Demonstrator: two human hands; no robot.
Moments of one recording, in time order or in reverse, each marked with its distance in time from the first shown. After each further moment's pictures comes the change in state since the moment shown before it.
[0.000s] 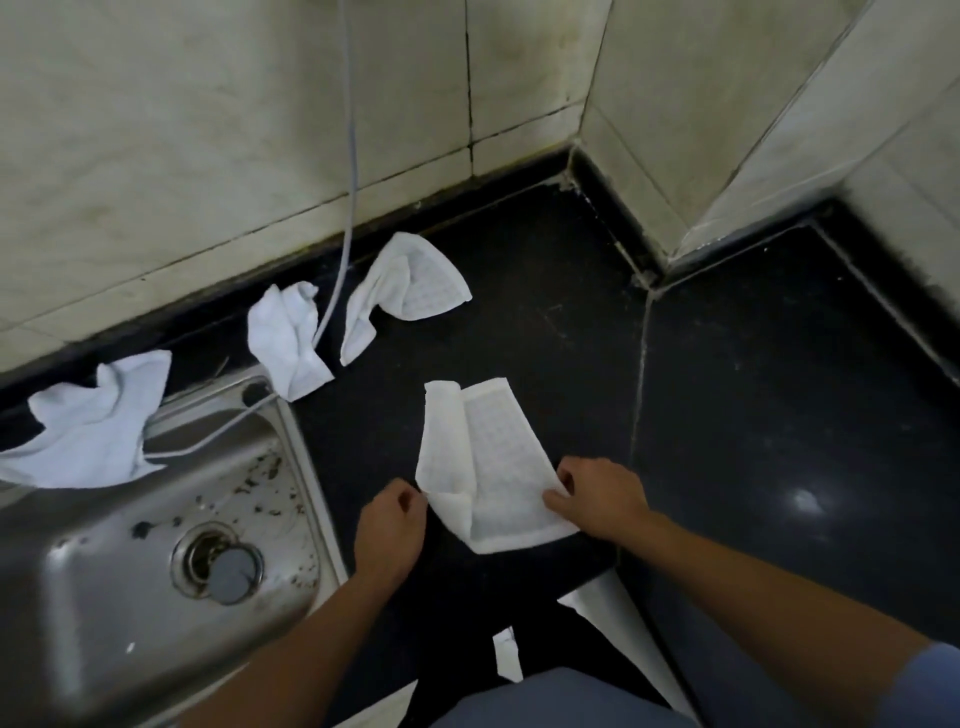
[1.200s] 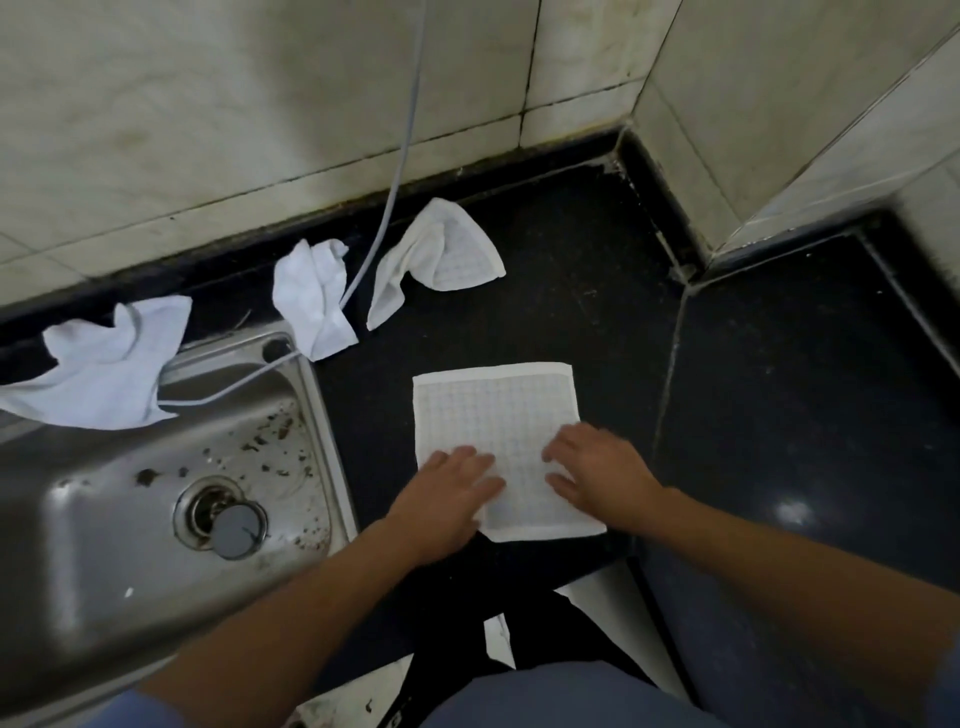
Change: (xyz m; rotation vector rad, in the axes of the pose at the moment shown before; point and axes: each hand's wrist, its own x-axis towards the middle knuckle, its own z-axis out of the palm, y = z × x) left_hand 0.006 0.007 -0.004 0.800 -0.388 0.903; right_hand 0.007 -0.018 -0.006 -0.317 0.253 -0.588
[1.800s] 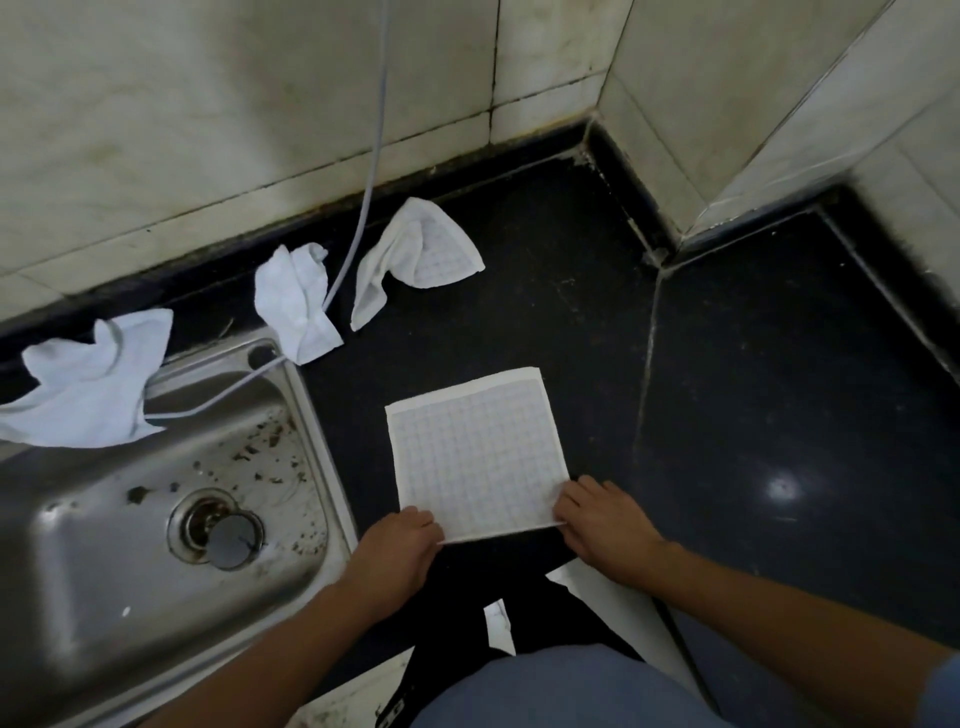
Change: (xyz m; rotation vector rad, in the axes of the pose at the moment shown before) left_hand -0.063 -0.004 0.043 -0.230 0.126 -0.109; right_hand -0.070 -0.026 0.042 -0.034 -0.120 0.059
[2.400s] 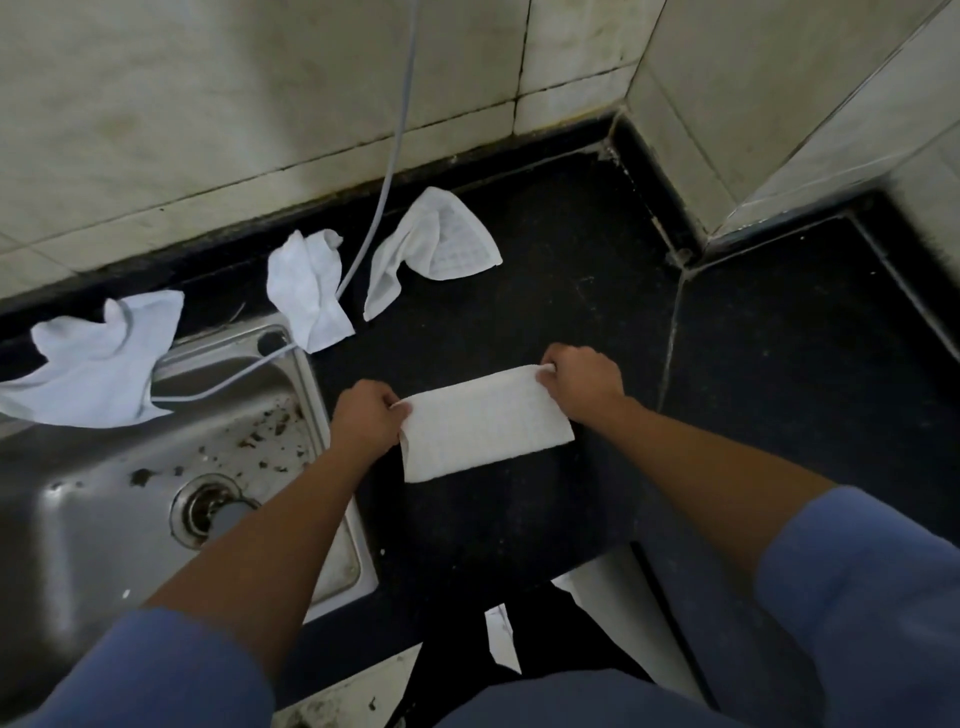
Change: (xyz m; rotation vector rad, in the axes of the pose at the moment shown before) left_hand 0.093 -0.063 -0.069 -0.407 0.223 -0.696; right_hand 0.149 0.039 -0.069 0.264 0.043 0.507
